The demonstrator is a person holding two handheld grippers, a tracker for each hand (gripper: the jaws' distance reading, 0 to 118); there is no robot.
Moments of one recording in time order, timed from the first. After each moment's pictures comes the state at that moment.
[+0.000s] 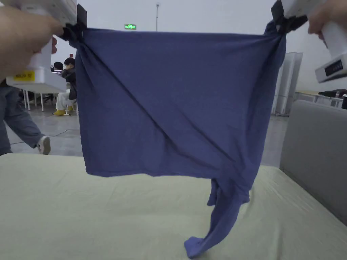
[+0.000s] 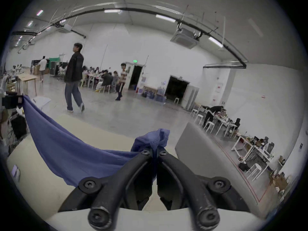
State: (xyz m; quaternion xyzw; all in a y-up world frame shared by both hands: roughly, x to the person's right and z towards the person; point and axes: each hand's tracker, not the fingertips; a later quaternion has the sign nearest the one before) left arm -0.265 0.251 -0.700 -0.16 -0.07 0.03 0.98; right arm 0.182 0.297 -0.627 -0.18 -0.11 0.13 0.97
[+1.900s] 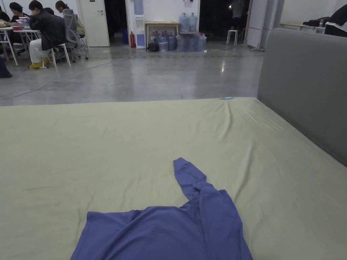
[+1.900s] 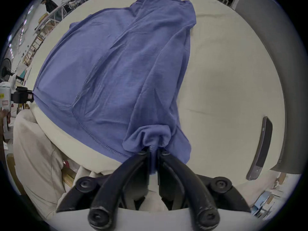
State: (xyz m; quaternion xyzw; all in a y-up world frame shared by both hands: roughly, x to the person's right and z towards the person) left arm -0.320 -0.317 -0.364 -0.61 -0.14 -0.03 0.78; right arm 0.186 -0.319 -0.317 -0.64 0.04 0.03 0.77
